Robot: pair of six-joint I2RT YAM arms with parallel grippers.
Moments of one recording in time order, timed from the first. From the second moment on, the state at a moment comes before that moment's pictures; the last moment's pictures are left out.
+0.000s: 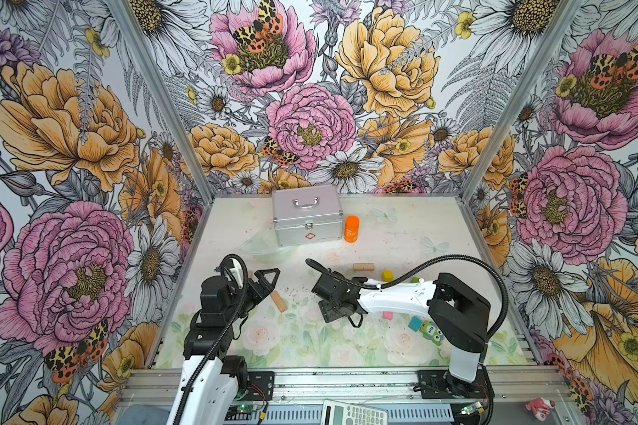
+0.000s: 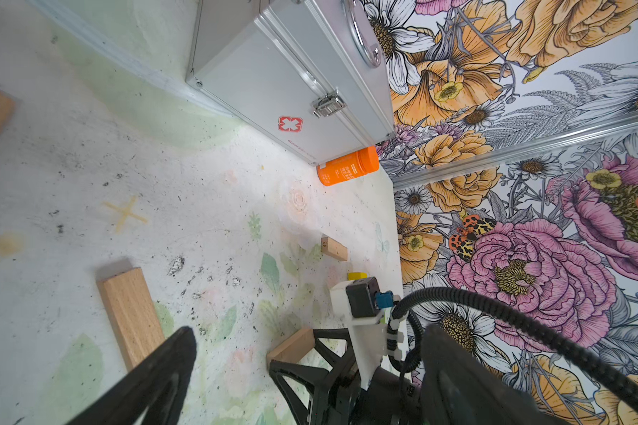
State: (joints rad) left arm -0.01 0.51 0.42 -0.36 0.48 -0.86; right arm 1.04 1.87 1.19 -0.61 0.19 0.62
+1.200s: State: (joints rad) left arm -0.08 0.60 0.43 -0.28 0.45 -0.87; right arm 0.73 1.81 1.15 -0.60 0.28 0.76
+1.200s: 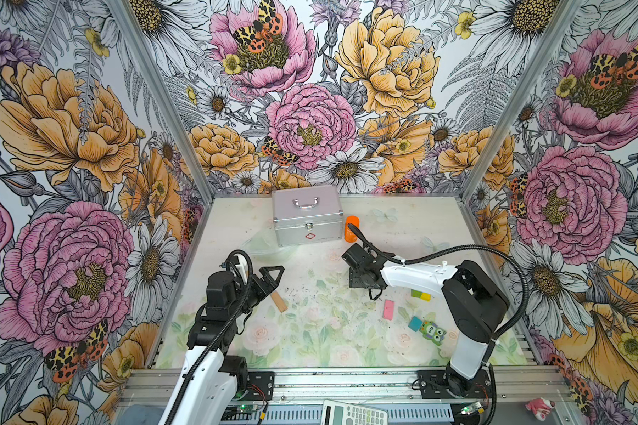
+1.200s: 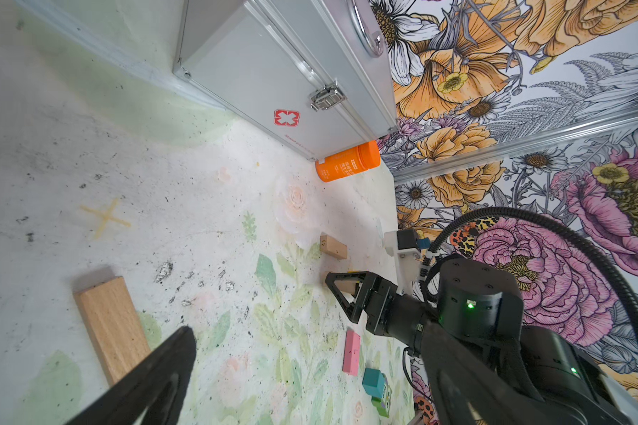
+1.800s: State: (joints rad) left arm -0.10 0.66 0.45 -0.25 0.42 -0.87; right arm 0.70 1.86 1.15 -0.53 0.23 0.76
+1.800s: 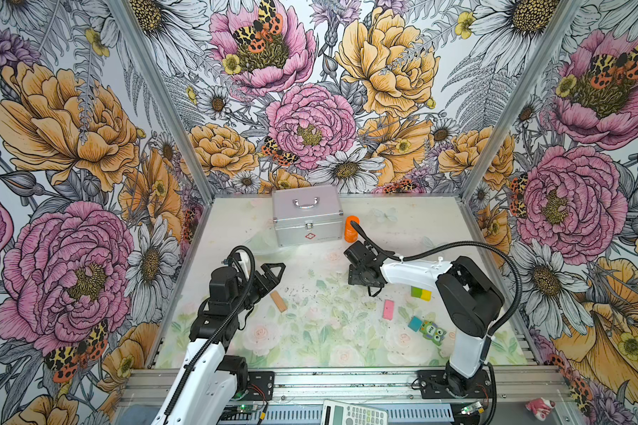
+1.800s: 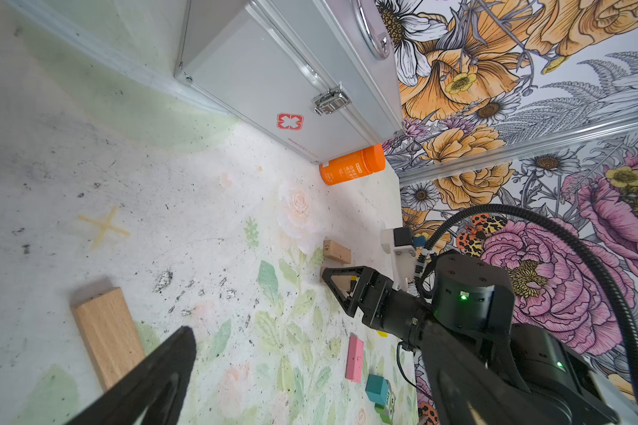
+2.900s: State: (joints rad) left arm -0.16 0.69 0.46 -0.24 0.37 -0.87; right arm 0.66 1.87 1.14 -0.49 0.21 0.69
